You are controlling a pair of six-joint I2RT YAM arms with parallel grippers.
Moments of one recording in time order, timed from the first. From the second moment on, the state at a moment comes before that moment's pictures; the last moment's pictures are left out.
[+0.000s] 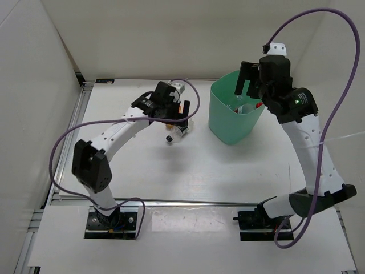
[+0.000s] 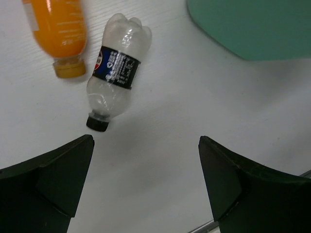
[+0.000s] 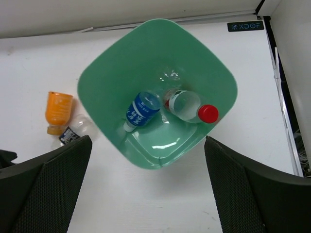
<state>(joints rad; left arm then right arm) -0.60 1.70 1.56 -0.68 0.01 -0.28 0.46 1.39 1.90 -0.97 0.41 0.28</state>
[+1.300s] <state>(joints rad) -0.55 2.25 1.96 -0.66 0.12 -0.15 0.35 1.13 1.51 -0.84 0.21 0.19</state>
